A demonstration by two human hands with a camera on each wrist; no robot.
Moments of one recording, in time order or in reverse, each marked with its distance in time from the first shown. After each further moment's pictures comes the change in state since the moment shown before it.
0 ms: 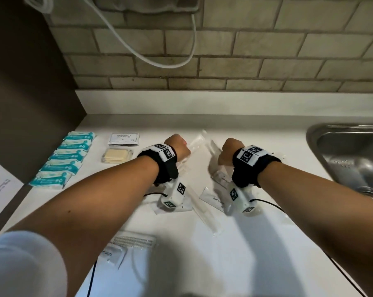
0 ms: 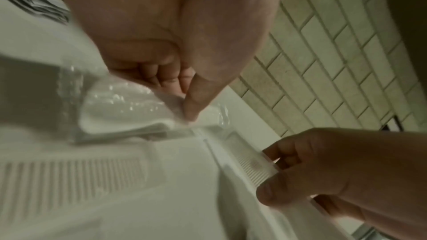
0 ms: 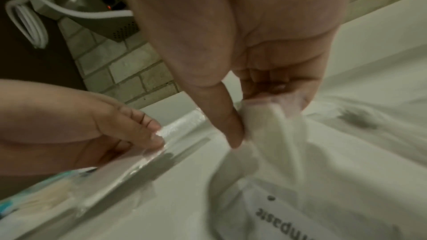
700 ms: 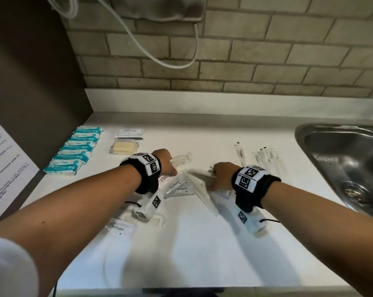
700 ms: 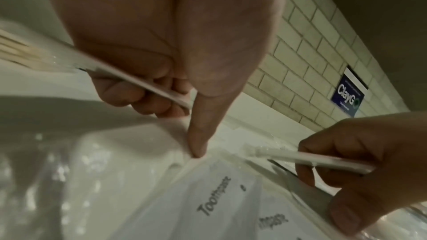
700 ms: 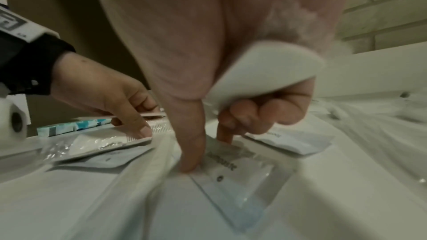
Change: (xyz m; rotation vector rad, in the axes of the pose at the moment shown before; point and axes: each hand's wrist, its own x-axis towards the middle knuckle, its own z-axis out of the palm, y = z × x) left_hand -0.070 -0.056 -0.008 0.307 -0.106 0.093; right_hand -0.089 0.005 0.041 -0.260 -0.154 -0.216
